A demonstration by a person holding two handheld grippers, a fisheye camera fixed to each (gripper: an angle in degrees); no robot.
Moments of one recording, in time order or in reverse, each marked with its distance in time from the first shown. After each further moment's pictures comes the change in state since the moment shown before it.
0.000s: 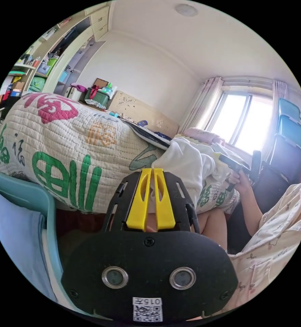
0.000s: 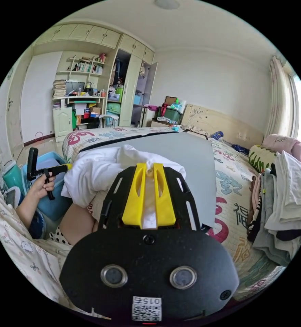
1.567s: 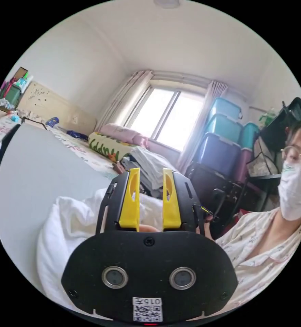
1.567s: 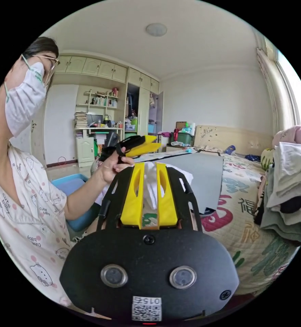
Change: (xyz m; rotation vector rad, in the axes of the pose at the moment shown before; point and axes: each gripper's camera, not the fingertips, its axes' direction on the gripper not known) left arm 0.373 -0.164 0.244 0.023 0.695 0.516; right arm 0.109 0.167 -0.109 0.214 -0.160 0.024
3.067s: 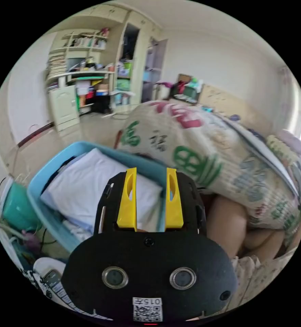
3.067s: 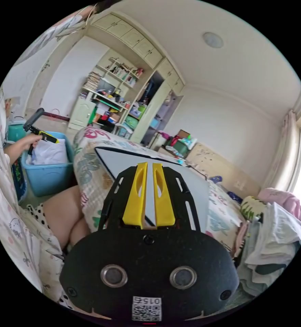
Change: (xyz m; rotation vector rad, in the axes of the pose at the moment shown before) left arm 0.031 0.472 -0.856 -0.094 -1.746 -0.510; right arm -0.327 -0.011 0.077 -0.052 0.061 -0.410
